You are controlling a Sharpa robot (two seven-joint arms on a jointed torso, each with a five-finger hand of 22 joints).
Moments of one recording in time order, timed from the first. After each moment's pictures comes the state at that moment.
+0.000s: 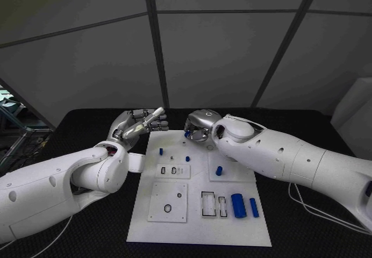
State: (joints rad) left arm 1.14 -0.92 0.08 1.67 -0.05 -0.48 0.46; left_hand 1.37 -0.02 -0.01 0.18 0.06 0.90 0.23 0.11 0.07 0.94 0.19 0.12 0.07 1.02 0.14 0.19 0.12 0.19 0.82 0.25 0.44 0.21; right arm 1.25 -0.36 0.04 1.05 -1.73 -0.26 -0.07; right_hand 1.25 0.00 0.41 -0.17 0.16 1.09 0.16 0.07 0.07 1.19 0.09 0.06 0.07 1.47 0.00 1.28 1.08 0.10 1.28 0.11 1.36 1.12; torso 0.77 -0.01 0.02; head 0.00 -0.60
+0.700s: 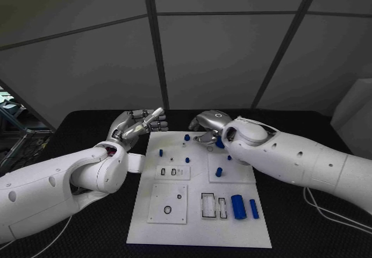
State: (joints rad) left arm 1.15 -0.92 0.08 1.67 -0.05 -0.48 0.46; left_hand 1.37 -0.02 -0.01 0.17 0.06 0.90 0.23 0.11 0.07 0.94 0.19 0.12 0.07 1.02 0.14 0.18 0.12 0.19 0.82 0.25 0.44 0.21; right arm 1.25 -0.52 0.04 1.21 -1.70 -0.31 -0.06; right_hand 1.27 -0.07 0.35 -0.12 0.17 0.89 0.19 0.08 0.08 1.03 0.12 0.14 0.07 1.45 0.03 1.21 0.94 0.12 1.18 0.14 1.28 0.98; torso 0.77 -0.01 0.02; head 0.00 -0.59
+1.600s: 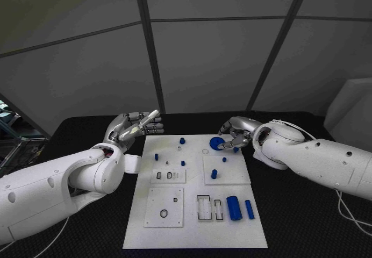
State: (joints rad) left arm 1.15 -0.92 0.08 1.63 -0.05 -0.47 0.46; left_hand 1.37 -0.01 -0.01 0.17 0.06 0.90 0.23 0.11 0.07 0.94 0.19 0.12 0.07 1.02 0.14 0.18 0.12 0.19 0.81 0.25 0.45 0.21; right arm 1.25 -0.71 0.04 1.31 -1.44 -0.19 -0.18; right_hand 1.41 -0.10 -0.06 0.27 0.29 0.79 0.19 0.19 0.08 1.45 0.10 1.43 1.31 1.46 0.02 1.55 1.31 0.05 1.43 0.13 1.49 1.31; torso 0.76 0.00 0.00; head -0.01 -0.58
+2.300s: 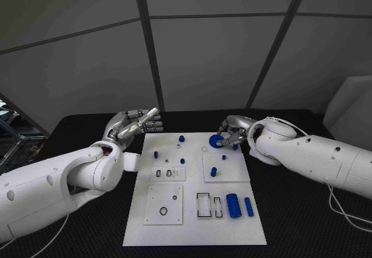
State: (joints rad) left arm 1.15 -0.91 0.08 1.62 -0.05 -0.46 0.46; left_hand 1.37 -0.01 -0.01 0.17 0.06 0.90 0.23 0.11 0.07 0.94 0.19 0.12 0.07 1.02 0.14 0.18 0.12 0.19 0.81 0.25 0.45 0.21; right arm 1.25 -0.66 0.04 1.26 -1.44 -0.16 -0.23; right_hand 1.43 -0.06 -0.03 0.24 0.28 0.82 0.18 0.22 0.08 1.46 0.10 1.51 1.31 1.46 0.02 1.57 1.31 0.05 1.45 0.13 1.50 1.31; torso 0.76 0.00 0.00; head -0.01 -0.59
